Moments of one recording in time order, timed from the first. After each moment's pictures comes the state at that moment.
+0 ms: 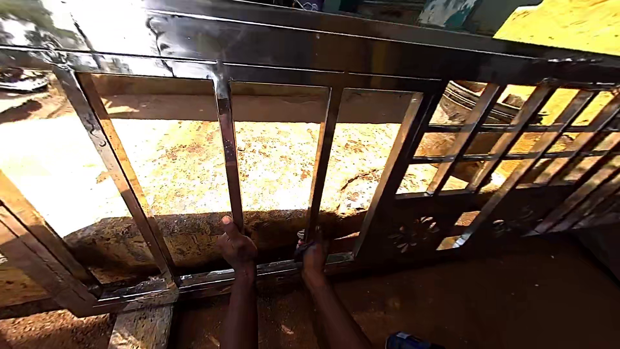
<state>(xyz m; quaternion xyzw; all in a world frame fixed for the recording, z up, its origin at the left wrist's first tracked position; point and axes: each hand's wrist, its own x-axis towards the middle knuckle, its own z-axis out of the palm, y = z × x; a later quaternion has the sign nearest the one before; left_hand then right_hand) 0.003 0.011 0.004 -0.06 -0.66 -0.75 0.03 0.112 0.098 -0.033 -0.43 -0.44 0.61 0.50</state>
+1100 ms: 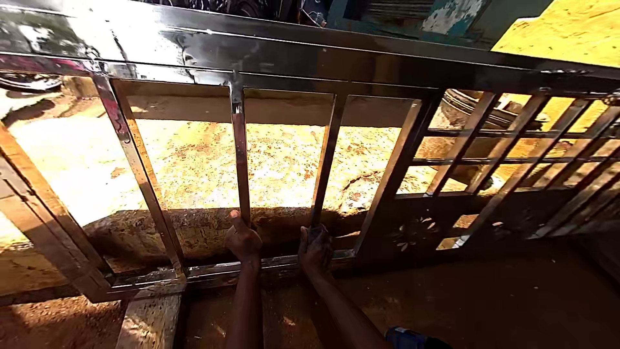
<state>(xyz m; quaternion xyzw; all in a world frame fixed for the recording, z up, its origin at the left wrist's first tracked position) 0.008 0.007 -0.001 -0.06 -0.66 -0.75 0.03 0.130 0.092 -0.052 -0.40 -0.77 0.00 0.50</state>
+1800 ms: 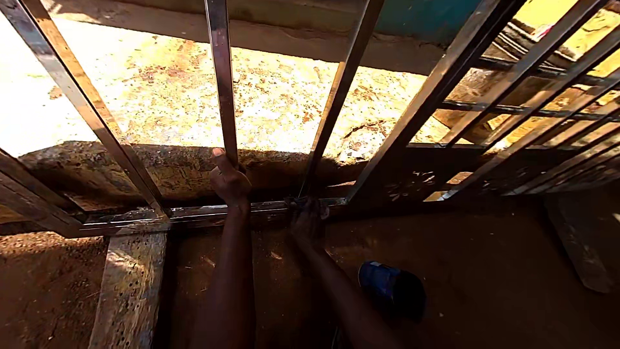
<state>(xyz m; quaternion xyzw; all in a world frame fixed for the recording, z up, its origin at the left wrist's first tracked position) 0.002 0.007 -0.005 -0.08 -0.64 -0.76 0.01 0.181 0.070 -0.130 -0.43 -0.85 0.05 0.31</state>
